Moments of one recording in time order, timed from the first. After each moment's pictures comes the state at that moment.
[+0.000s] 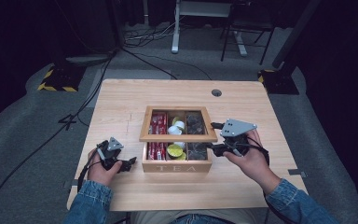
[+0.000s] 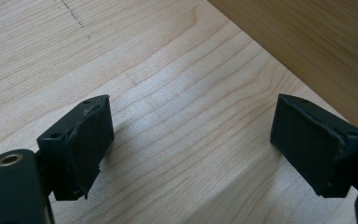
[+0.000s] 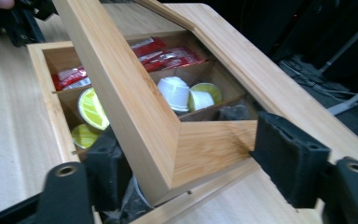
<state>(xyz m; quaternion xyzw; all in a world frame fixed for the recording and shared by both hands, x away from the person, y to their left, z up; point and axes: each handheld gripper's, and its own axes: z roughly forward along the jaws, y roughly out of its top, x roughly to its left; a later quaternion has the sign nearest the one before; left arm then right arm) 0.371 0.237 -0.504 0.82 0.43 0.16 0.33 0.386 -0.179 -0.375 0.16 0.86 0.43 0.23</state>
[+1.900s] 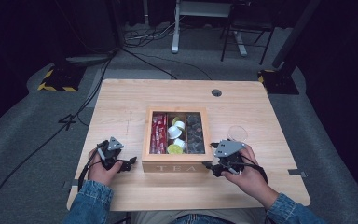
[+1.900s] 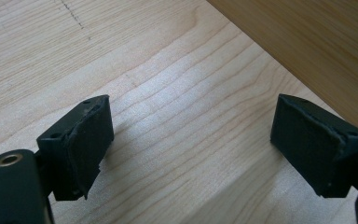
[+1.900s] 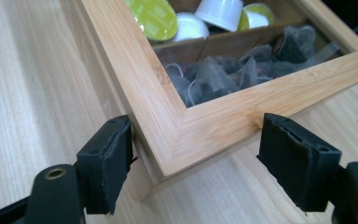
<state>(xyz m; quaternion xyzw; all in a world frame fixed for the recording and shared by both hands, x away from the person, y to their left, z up) 0.372 0.236 -0.504 0.82 0.43 0.16 0.33 0.360 -0.178 -0.428 0.15 0.90 0.36 0.20</state>
